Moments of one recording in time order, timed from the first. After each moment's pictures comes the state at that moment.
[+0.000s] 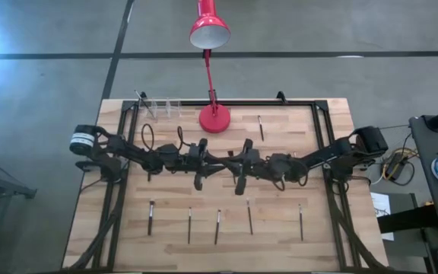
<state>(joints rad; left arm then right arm) -0.02 1.61 0.56 1.22 0.06 -0.24 0.18 1.64 0.77 0.98 0.40 0.18</state>
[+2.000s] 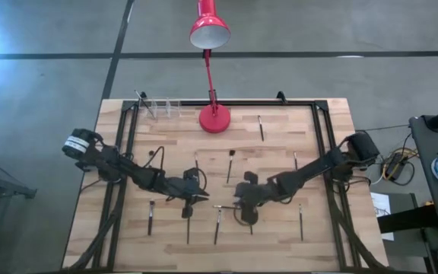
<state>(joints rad) -0.31 1.57 0.52 0.56 -0.15 -0.25 0.34 1.77 0.90 0.04 0.20 0.46</state>
